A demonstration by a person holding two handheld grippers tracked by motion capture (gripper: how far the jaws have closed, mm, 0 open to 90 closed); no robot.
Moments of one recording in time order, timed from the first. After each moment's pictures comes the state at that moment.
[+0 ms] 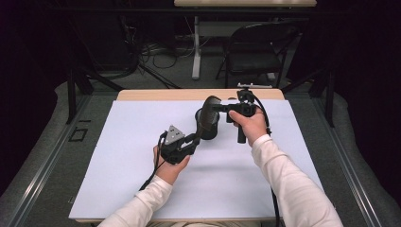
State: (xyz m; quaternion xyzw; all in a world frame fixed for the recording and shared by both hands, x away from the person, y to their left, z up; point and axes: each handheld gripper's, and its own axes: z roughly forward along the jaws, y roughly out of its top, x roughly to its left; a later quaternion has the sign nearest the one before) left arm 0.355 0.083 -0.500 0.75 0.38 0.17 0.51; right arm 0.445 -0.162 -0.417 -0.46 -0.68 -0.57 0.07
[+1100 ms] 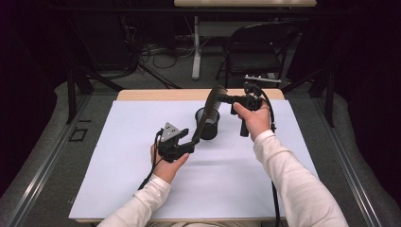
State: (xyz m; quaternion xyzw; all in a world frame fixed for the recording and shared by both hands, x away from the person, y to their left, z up) left arm 0.363 0.091 -0.499 0.73 0.39 0.18 0.53; right arm 0.445 -0.173 -0.392 -0.47 -0.65 -0.59 0.01
